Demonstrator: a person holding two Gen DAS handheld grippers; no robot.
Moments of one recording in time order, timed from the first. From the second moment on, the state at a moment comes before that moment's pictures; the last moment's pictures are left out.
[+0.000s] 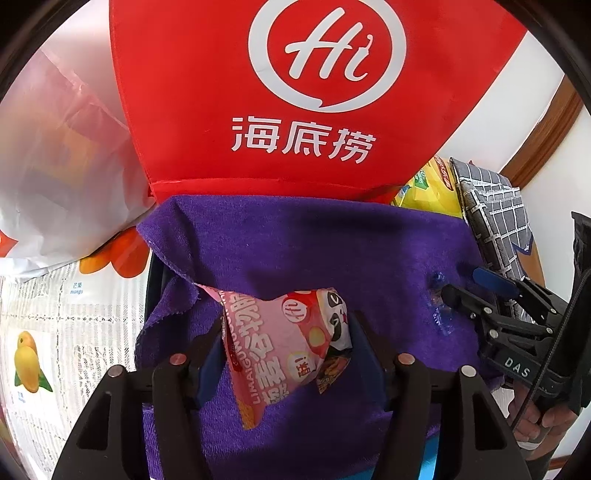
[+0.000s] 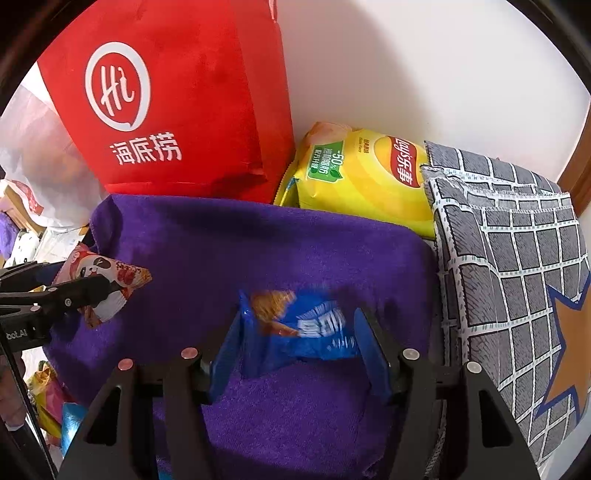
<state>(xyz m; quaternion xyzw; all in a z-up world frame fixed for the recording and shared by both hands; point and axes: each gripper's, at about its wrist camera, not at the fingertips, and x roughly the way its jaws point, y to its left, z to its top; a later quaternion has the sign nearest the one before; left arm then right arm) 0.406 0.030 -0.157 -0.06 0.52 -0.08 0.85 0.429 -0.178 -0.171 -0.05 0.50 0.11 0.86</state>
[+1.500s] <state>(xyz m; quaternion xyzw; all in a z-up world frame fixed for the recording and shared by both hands) 0.193 0.029 -0.027 -0.03 0.41 -0.08 0.91 0.209 -0.187 -0.050 -0.04 0.43 0.05 0.90</state>
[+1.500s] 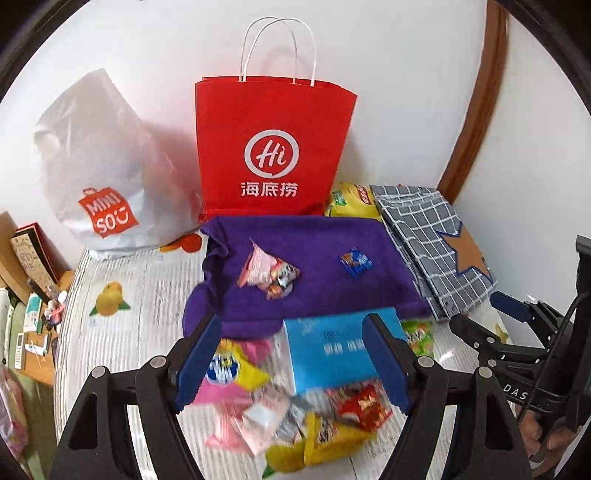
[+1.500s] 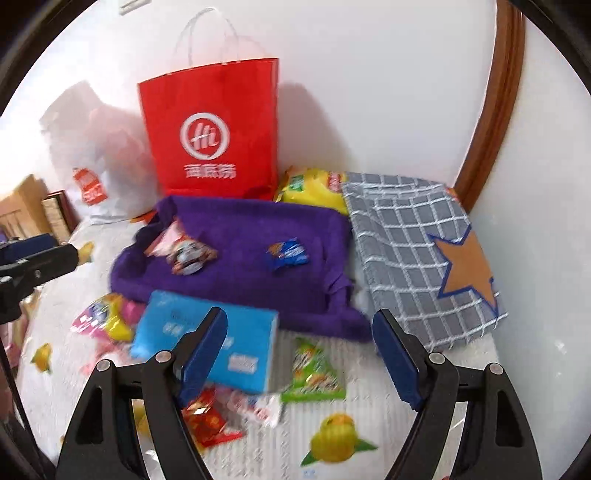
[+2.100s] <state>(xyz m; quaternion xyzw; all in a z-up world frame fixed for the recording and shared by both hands) 0.127 0.037 -0.048 -0.06 0.39 -0.07 0.91 0.143 -0.218 -0.052 0.04 0.37 0.07 0.92</state>
